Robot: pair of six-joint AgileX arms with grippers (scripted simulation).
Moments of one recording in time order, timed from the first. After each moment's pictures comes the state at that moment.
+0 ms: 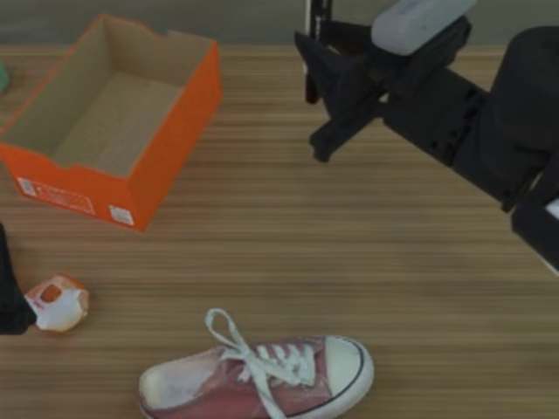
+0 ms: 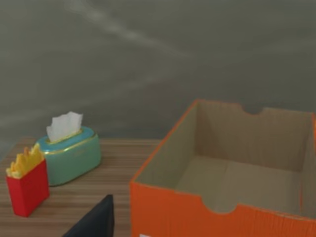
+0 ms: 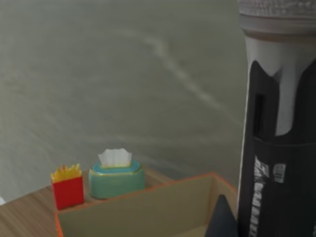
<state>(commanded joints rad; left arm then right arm) 0.00 0.00 0.00 0.00 0.00 0.00 0.62 1.52 0.82 0.74 -0.16 0.04</state>
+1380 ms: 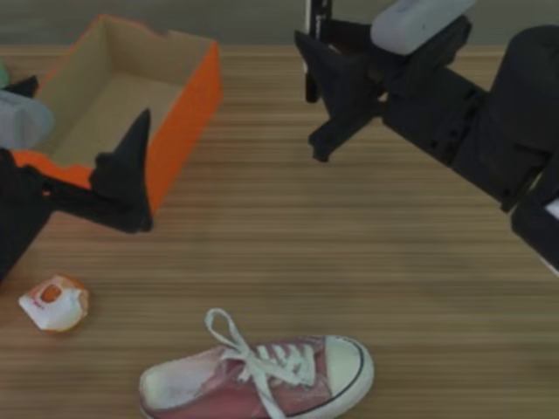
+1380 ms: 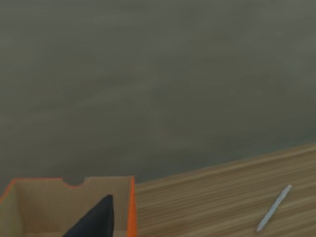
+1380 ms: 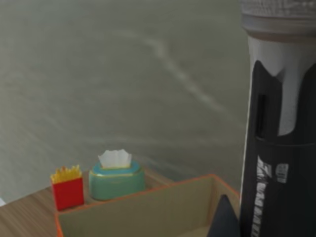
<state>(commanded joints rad) -0.50 0.71 0.46 0.22 -0.12 0.03 0.62 1.52 0.82 0.74 -0.16 0.04</state>
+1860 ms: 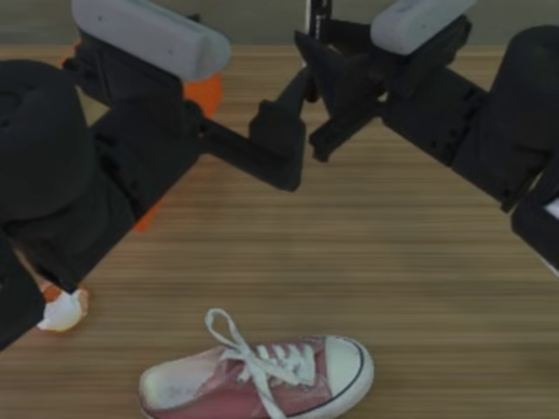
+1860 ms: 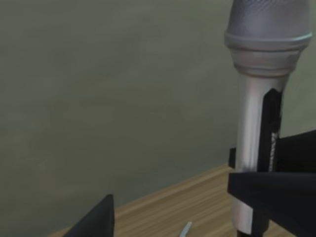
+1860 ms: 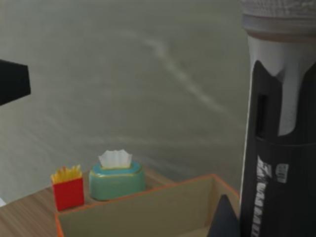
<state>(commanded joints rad) -0.77 1.08 0.71 0.35 -0.18 0.04 0.62 1.52 0.82 0.74 -0.16 0.04</state>
